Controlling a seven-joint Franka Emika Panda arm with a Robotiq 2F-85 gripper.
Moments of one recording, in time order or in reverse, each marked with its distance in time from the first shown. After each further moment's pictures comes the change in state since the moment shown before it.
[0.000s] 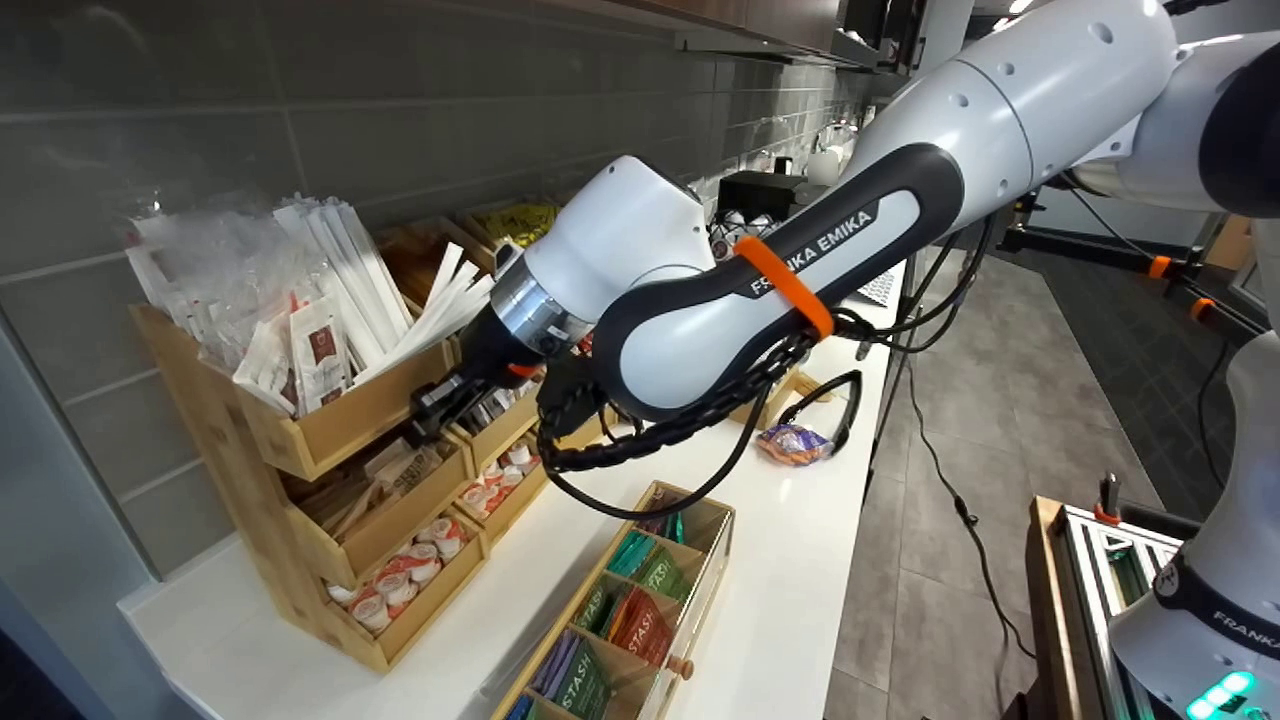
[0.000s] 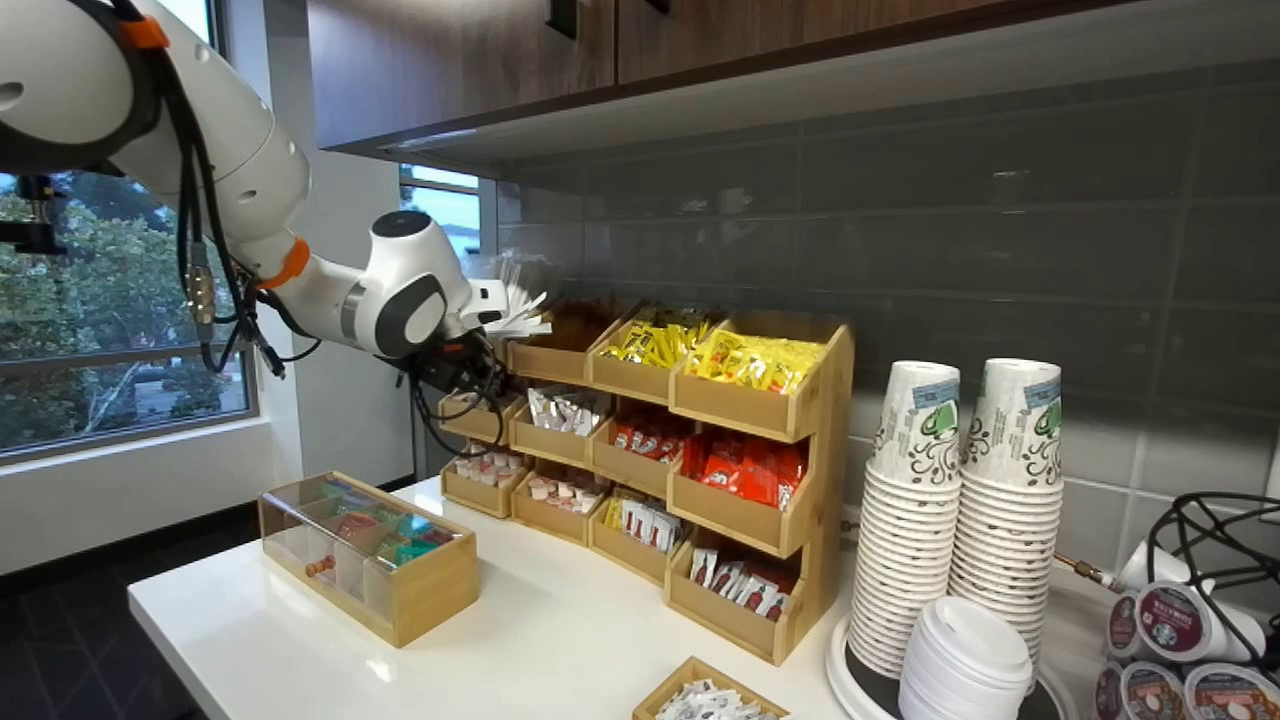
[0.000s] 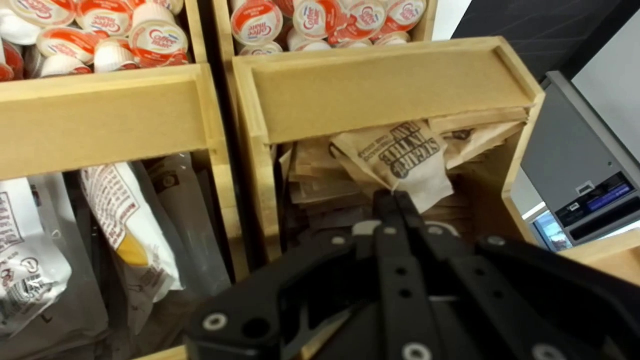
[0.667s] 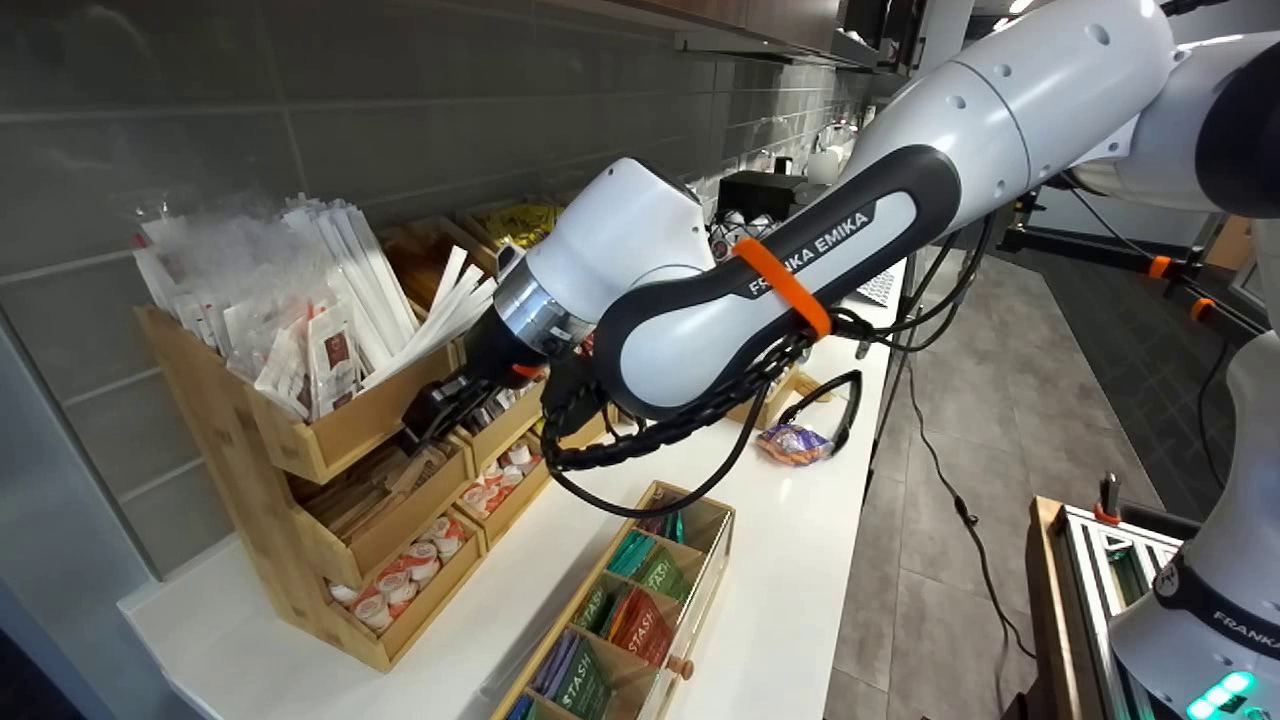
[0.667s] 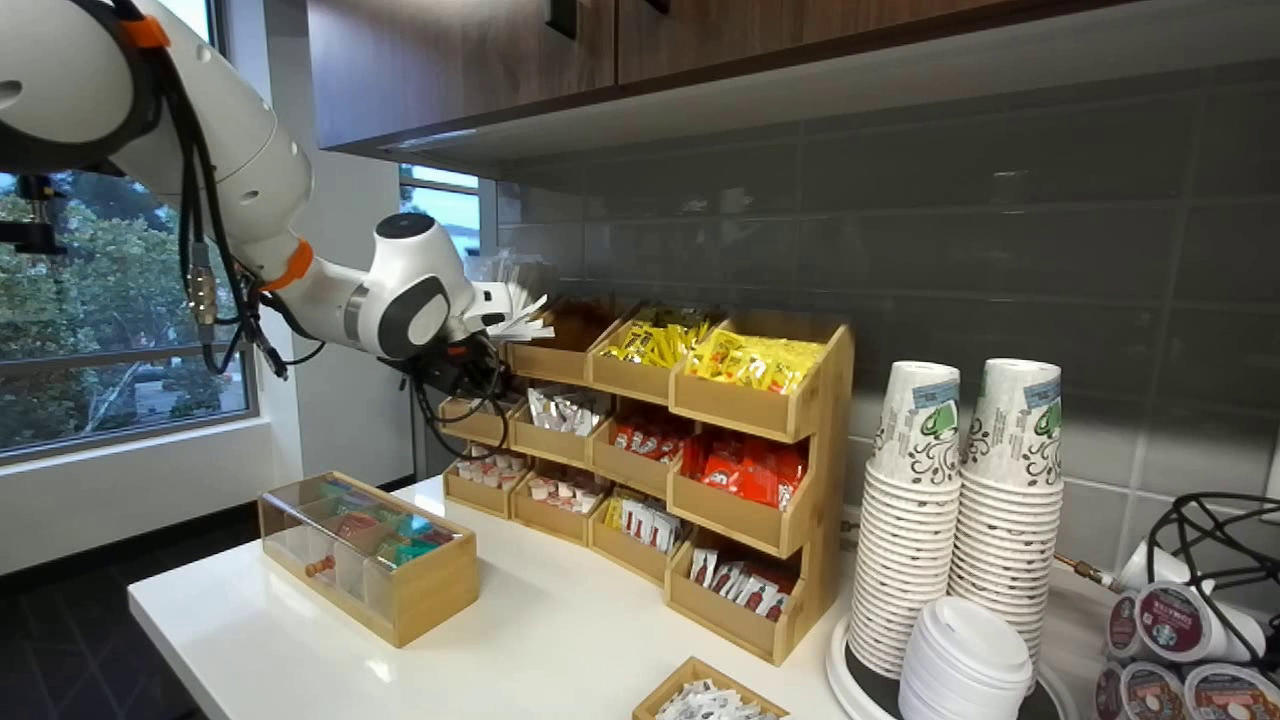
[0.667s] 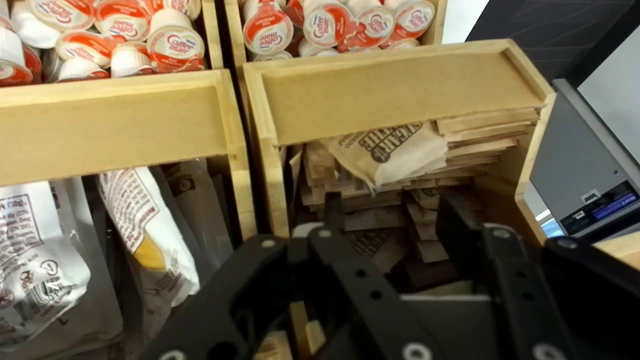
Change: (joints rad) arm 0.000 0.000 -0.010 -0.003 -0.001 -0.012 -0.012
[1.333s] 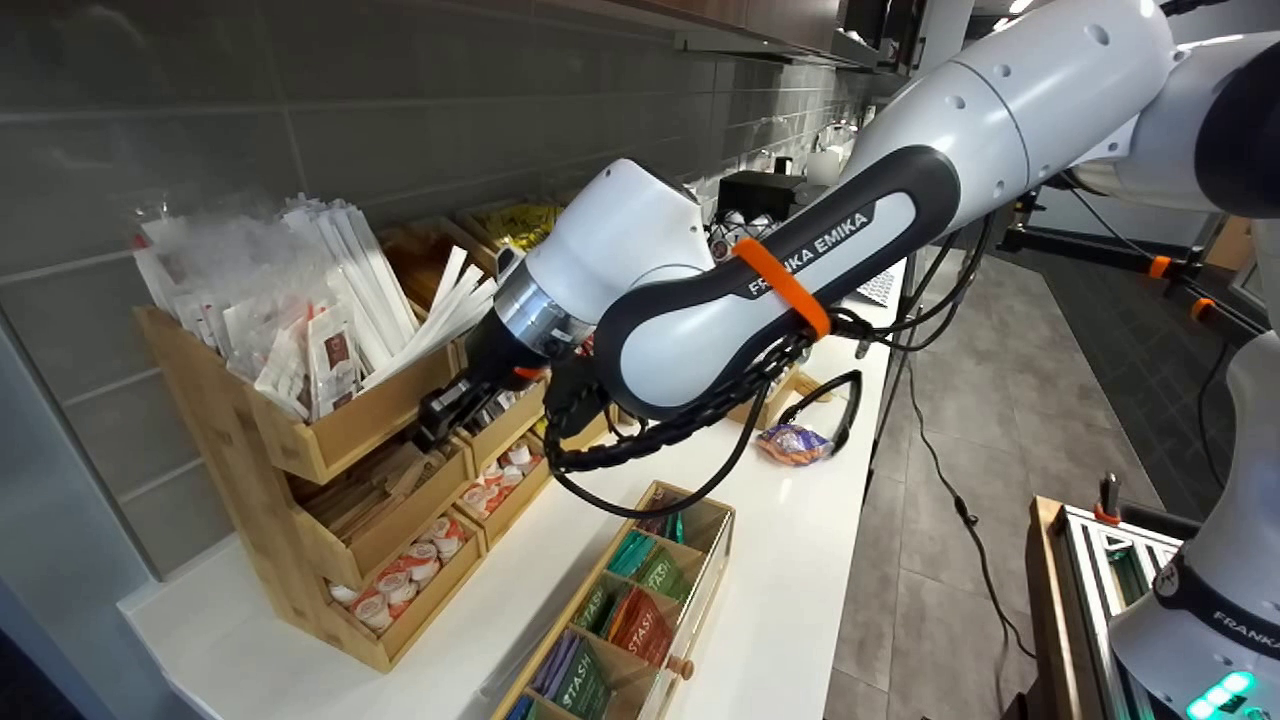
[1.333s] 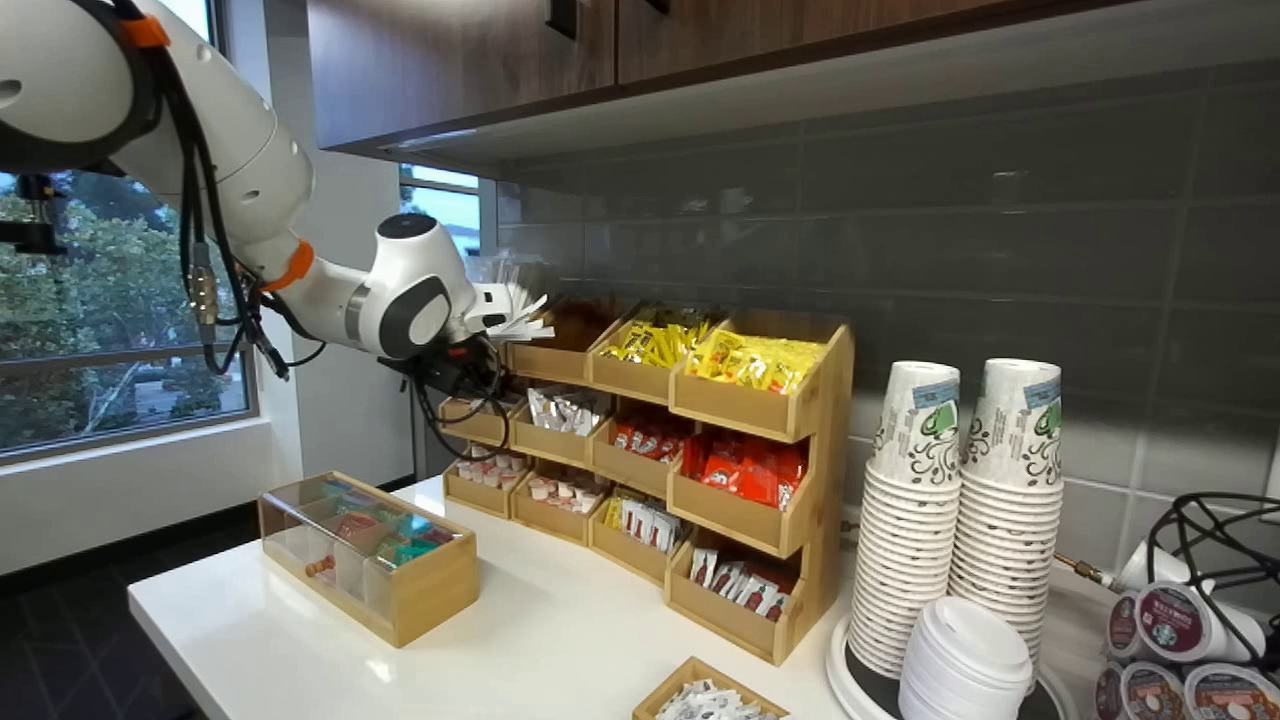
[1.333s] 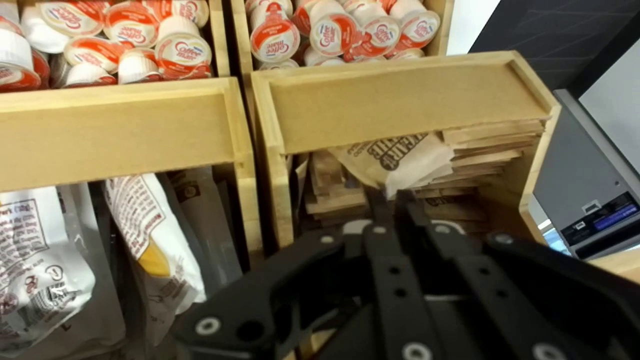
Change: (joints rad) arm 0.000 0.000 -0.003 0.000 -0.004 -0.019 -0.011
